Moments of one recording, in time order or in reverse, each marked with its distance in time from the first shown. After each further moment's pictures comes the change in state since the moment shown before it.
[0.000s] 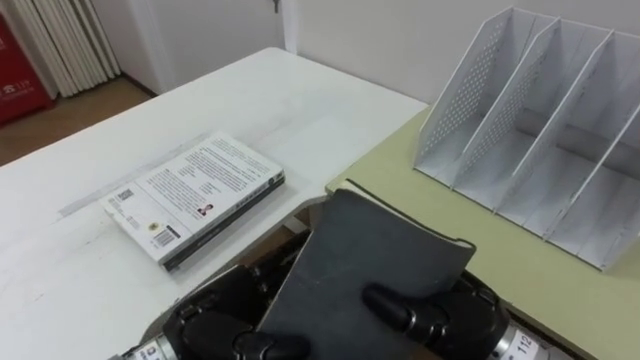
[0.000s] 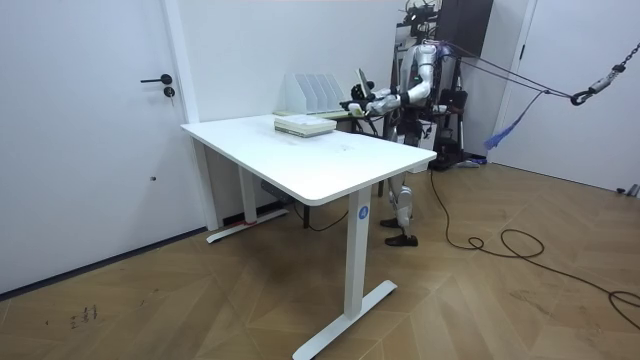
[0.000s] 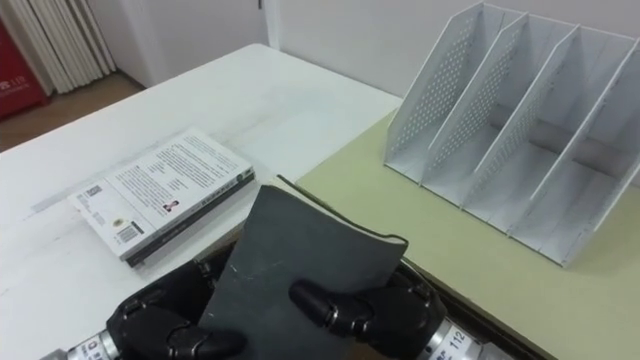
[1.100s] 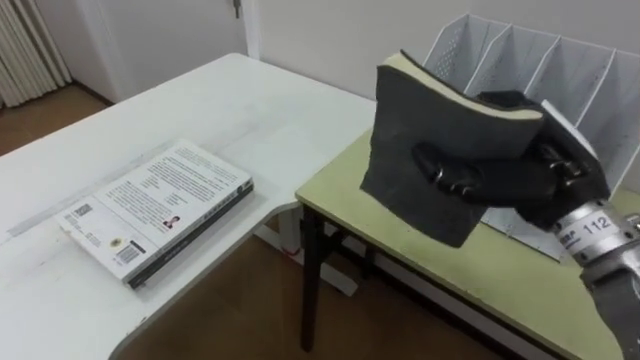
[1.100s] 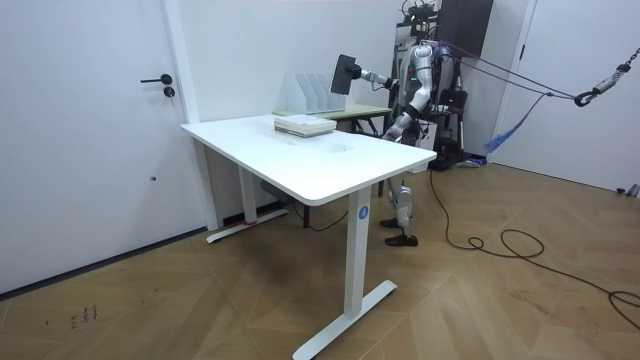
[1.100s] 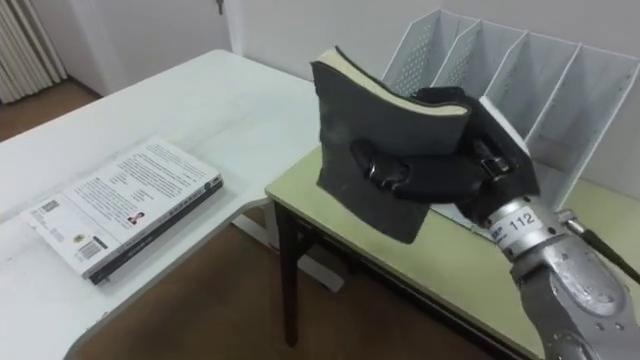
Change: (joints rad) left arm 0.181 -0.162 0.034 0.551 0.477 -0.194 0.290; right arm -0.248 0.016 -0.297 -0.210 -0.566 -0.094 -0.516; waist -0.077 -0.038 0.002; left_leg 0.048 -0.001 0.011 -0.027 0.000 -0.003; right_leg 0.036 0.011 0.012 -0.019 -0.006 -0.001
